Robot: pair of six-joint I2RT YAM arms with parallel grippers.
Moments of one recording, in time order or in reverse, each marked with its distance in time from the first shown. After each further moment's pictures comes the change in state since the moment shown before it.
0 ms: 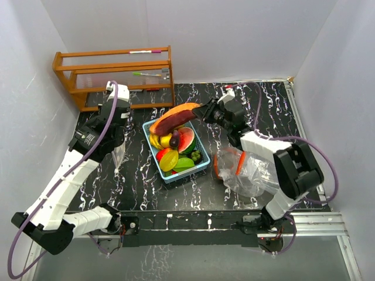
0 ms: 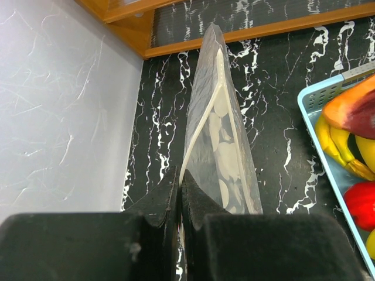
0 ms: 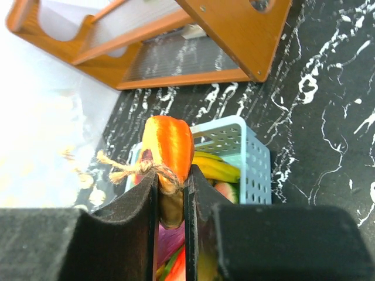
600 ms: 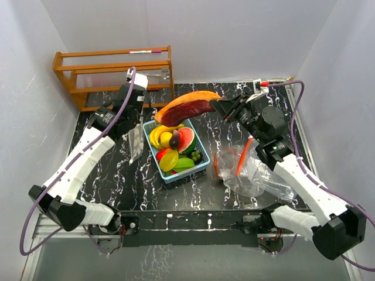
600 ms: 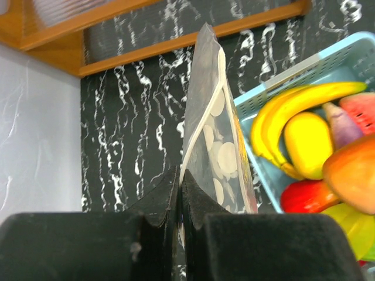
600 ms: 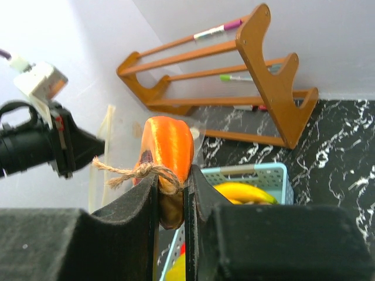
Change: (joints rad) left arm 0.000 0.225 0.148 0.008 0.190 -0.021; right arm -0.002 -0.621 -0.051 -0.240 0.011 -0.098
